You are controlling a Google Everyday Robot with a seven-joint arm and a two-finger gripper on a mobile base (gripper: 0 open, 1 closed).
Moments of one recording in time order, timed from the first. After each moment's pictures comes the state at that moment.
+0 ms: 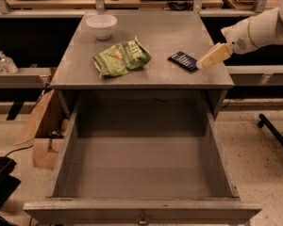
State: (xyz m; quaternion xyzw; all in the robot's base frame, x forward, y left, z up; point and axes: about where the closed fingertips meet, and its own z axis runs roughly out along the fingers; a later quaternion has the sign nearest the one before) arm 0.731 -0.249 0.890 -0.43 0.79 0.08 0.42
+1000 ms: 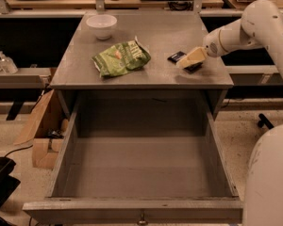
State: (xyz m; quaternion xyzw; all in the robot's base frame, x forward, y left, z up) arm 0.796 -0.206 0.839 -0.39 0.82 0.11 0.41
